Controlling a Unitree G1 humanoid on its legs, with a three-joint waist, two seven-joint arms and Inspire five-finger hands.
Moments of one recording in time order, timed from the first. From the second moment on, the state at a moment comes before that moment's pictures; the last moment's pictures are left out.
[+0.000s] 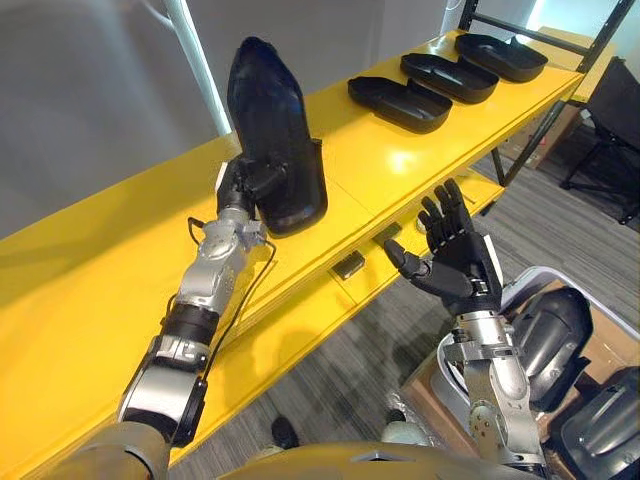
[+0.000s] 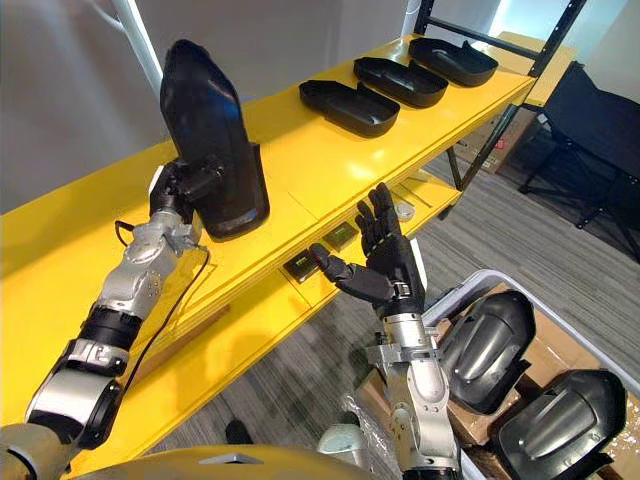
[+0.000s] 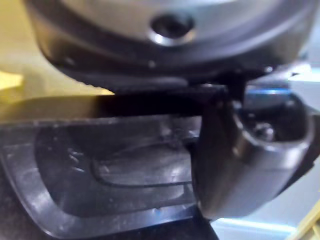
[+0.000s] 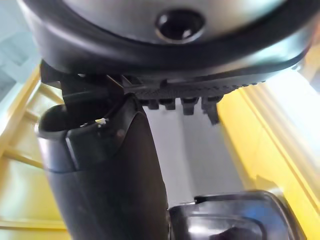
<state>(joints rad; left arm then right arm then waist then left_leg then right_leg) -0.57 0.29 -0.12 0.44 -0.50 0.08 0.20 0.23 -0.12 0.02 -0.14 0.42 -0.33 0.23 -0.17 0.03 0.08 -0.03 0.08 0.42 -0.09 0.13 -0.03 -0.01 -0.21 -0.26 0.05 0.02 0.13</state>
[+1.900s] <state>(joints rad) -0.66 0.24 0.02 0.52 -0.31 0.06 0.64 0.17 -0.14 0.21 -0.17 0.34 -0.29 0.12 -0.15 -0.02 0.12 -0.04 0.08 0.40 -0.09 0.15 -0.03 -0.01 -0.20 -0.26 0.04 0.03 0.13</state>
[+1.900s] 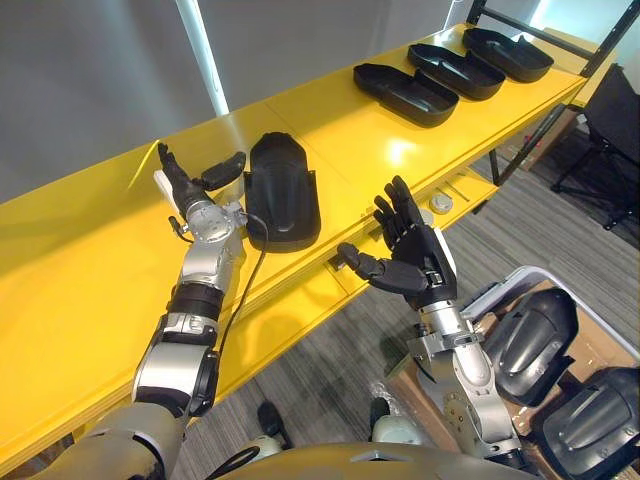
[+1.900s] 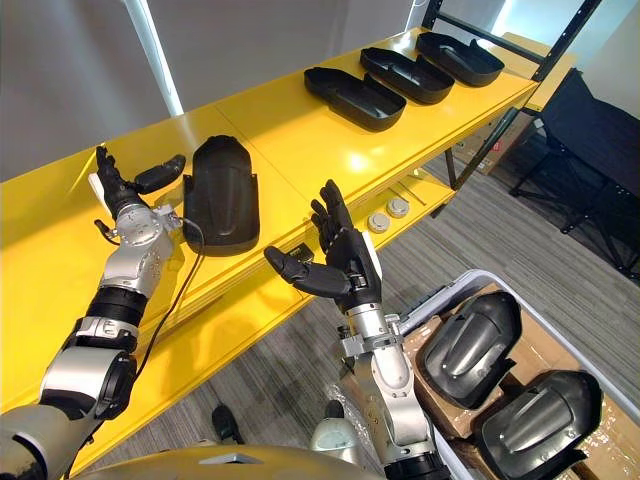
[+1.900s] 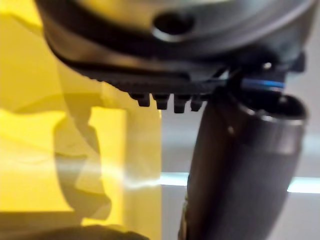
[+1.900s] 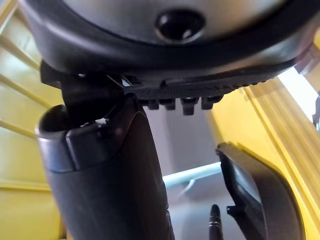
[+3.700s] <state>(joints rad) 0.14 0.18 -0.11 -0.27 -0.31 -0.07 0.05 0.01 -0.33 0.09 0.00 -0.27 -0.18 -0.18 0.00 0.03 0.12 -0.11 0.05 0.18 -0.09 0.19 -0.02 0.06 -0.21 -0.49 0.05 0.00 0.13</state>
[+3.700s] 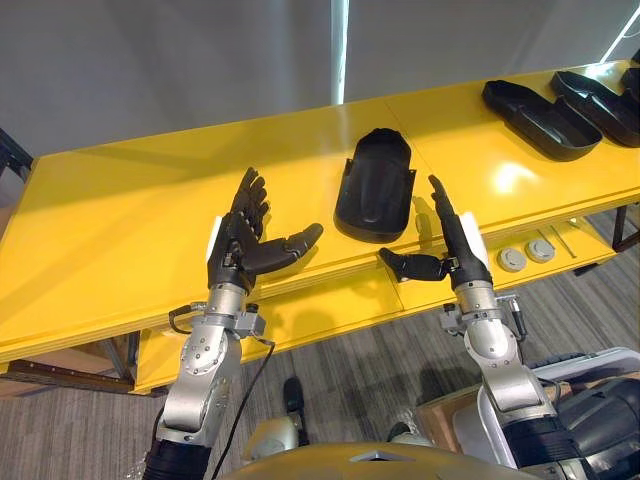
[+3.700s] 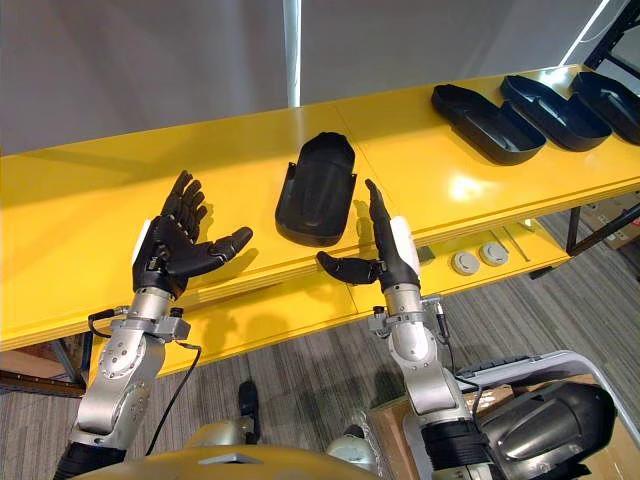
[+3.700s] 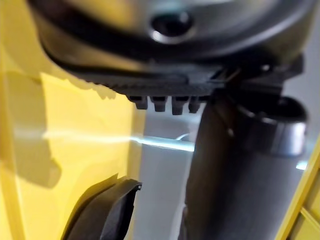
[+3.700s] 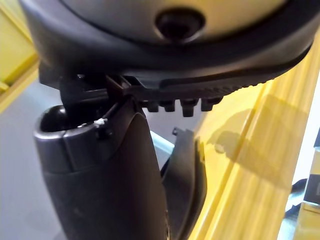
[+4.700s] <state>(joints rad) 0.21 0.18 -0.14 -0.22 -0.33 -0.07 0.01 -0.08 -0.31 0.07 0.10 -0.36 -0.03 -0.39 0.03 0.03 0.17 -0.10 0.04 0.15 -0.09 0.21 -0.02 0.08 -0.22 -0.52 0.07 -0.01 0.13</state>
